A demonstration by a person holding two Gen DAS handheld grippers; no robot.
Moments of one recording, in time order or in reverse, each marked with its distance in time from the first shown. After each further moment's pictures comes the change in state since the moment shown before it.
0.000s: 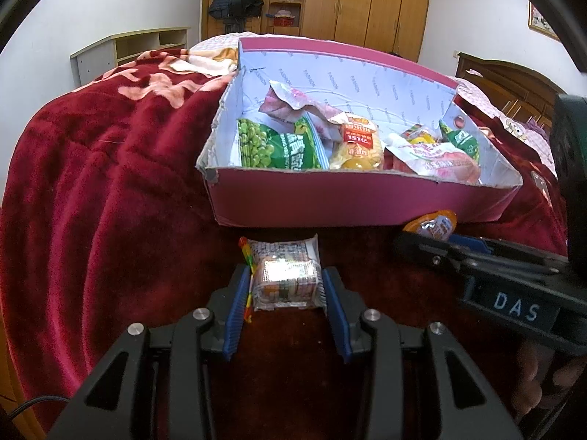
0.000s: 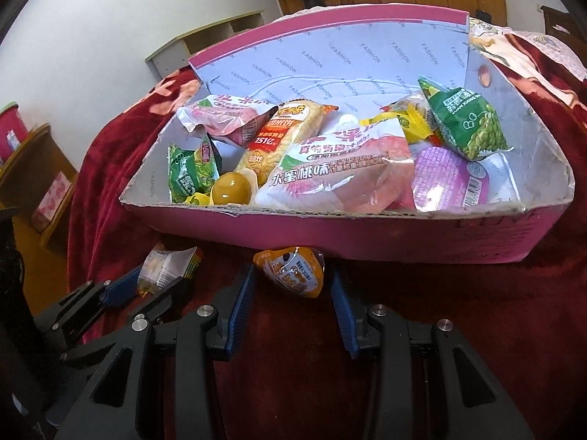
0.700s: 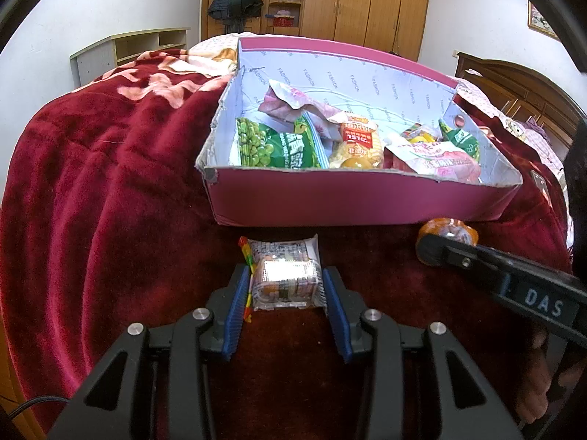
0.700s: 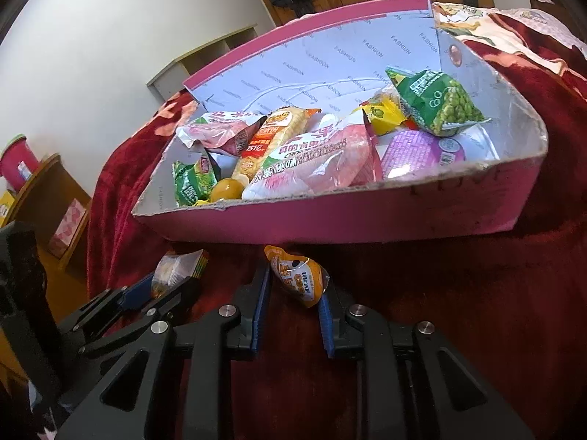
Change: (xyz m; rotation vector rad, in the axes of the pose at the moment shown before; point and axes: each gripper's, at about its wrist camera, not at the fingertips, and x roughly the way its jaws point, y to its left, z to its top) left arm 0.000 -0.001 -0.001 0.000 -0.001 0.000; right arm -0.026 -0.023 -0.018 0.082 -0.048 0.065
